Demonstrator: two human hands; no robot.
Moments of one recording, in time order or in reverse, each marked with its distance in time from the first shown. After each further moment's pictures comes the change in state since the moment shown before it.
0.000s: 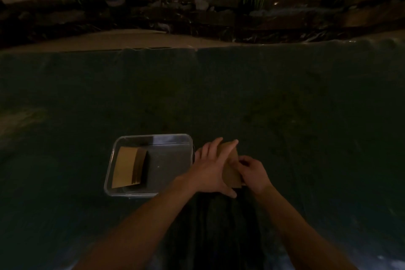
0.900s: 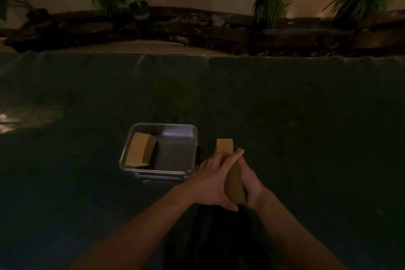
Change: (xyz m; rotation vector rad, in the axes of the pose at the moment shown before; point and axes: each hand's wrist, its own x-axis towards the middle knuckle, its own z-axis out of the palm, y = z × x) left_hand -0.083 0.063 0.015 -0.117 -0.001 0.012; right_hand -0.074 0.005 -0.002 0.362 -0.276 0.305
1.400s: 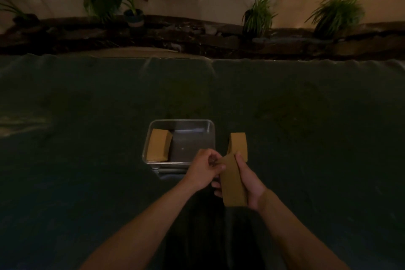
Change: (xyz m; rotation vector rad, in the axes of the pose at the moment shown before) left_hand -0.072 -0.057 -0.019 -0.495 0.361 -0.184; right_hand -0.031 0.058 0.077 0.042 -0.072 -0.107
